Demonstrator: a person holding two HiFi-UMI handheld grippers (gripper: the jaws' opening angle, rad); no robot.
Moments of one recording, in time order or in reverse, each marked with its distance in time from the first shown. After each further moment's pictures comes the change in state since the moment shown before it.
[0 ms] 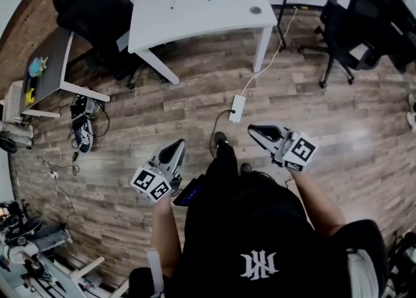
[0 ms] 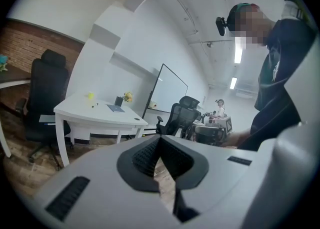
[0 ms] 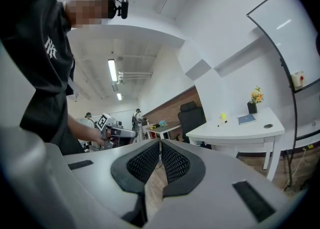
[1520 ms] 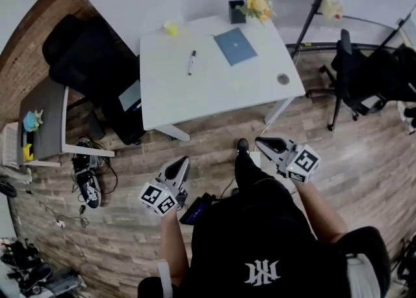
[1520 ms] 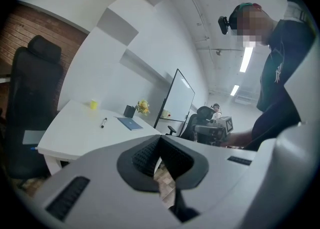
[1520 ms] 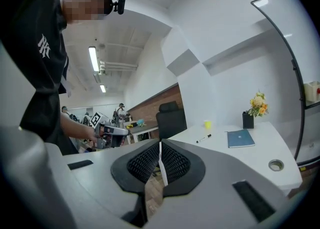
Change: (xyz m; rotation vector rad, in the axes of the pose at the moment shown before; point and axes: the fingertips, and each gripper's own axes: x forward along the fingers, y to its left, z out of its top) left arm 0.134 0.285 0.128 -0.018 -0.038 -0.070; right arm 0.207 -0.244 0.080 -0.057 0.050 -0.161
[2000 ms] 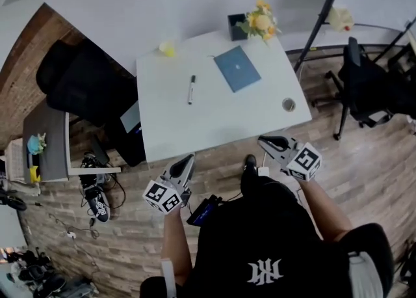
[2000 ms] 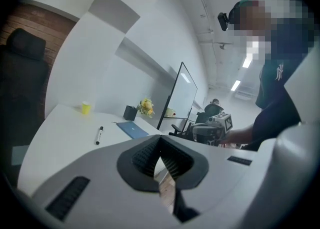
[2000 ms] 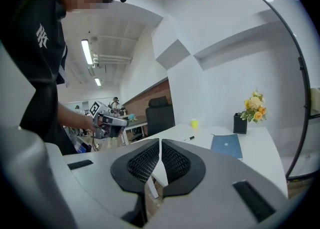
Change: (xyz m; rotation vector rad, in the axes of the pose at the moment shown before) left arm 0.124 0.070 0.056 0.022 0.068 -0.014; right arm 0.048 -0.135 0.022 -0.025 0.067 -0.025
